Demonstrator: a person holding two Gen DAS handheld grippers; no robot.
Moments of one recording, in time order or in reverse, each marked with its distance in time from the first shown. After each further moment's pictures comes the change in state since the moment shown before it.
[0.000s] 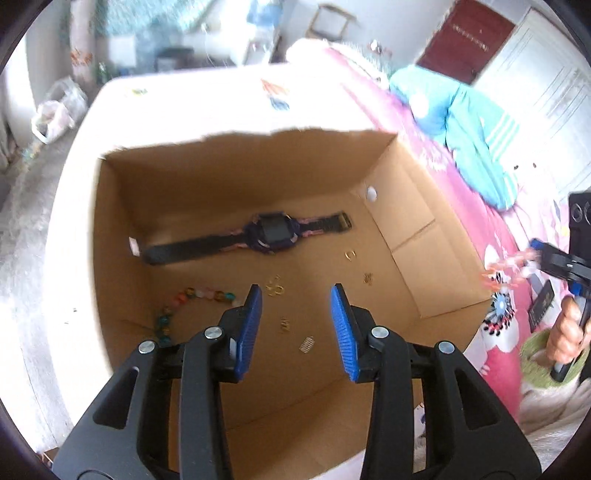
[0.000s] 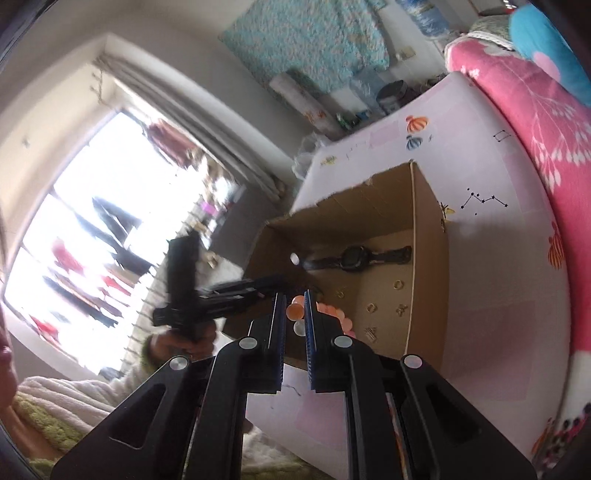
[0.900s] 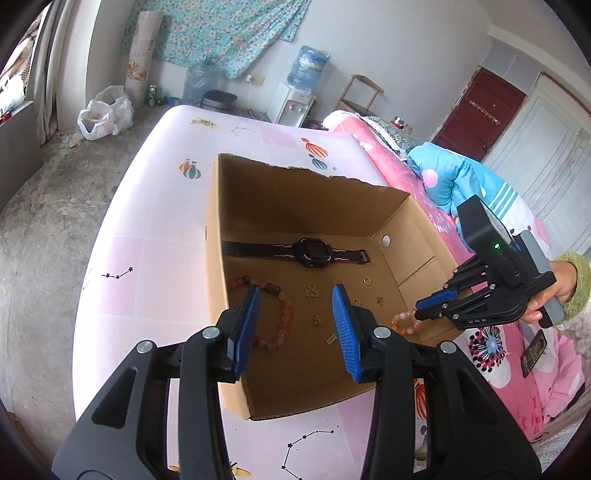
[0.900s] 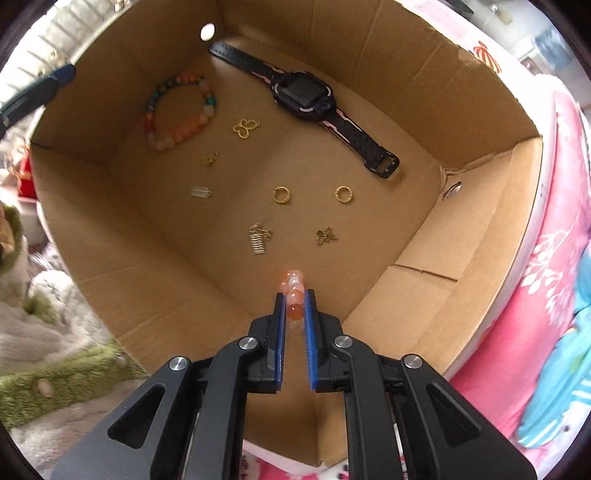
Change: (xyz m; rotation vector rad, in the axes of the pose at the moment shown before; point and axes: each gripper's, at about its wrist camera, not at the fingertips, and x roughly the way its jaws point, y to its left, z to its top) left arm -0.046 0.035 -0.039 -0.149 -0.251 0.007; right arm 0.170 0.004 -0.006 -0.543 0.851 -0.655
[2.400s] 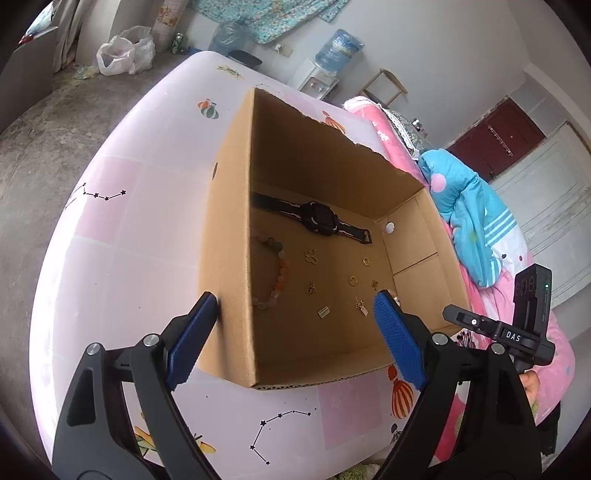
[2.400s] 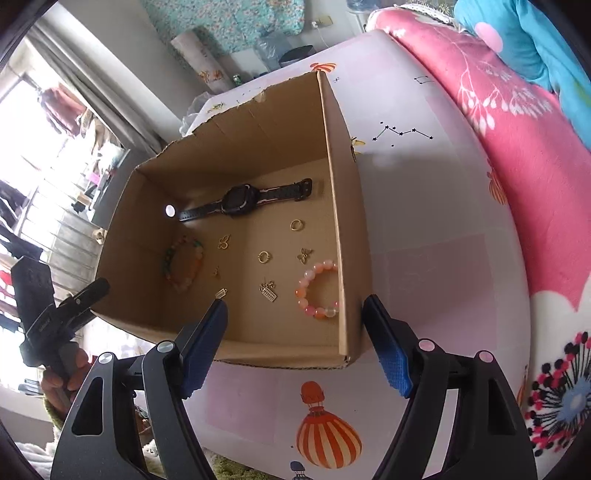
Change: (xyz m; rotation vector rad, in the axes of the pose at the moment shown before) left arm 0.024 0.020 -0.027 -0.210 0.091 -0.056; right arm -0.010 -0.029 -0.108 0.740 -0.578 0.282
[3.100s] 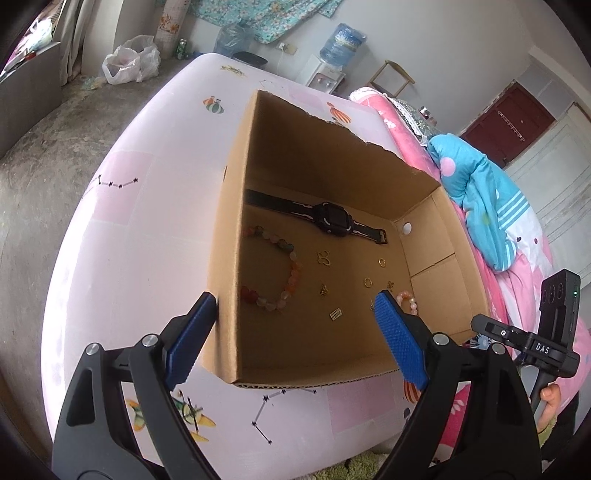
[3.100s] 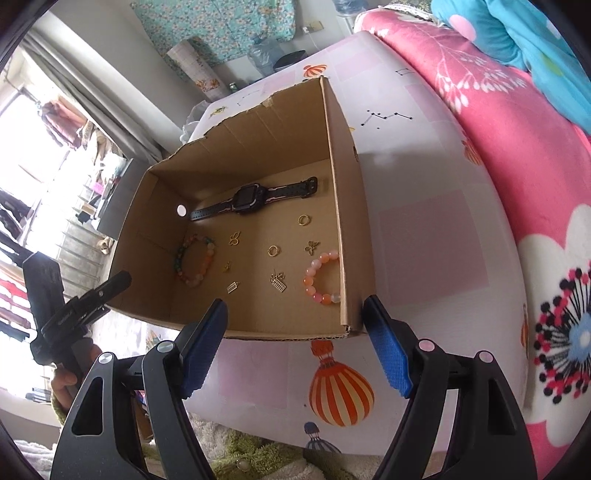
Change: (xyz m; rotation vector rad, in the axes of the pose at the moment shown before) left arm -0.009 -0.014 -0.022 0.039 0.012 0.076; right arm -0.027 -0.009 -0.034 0.045 -0.025 0.020
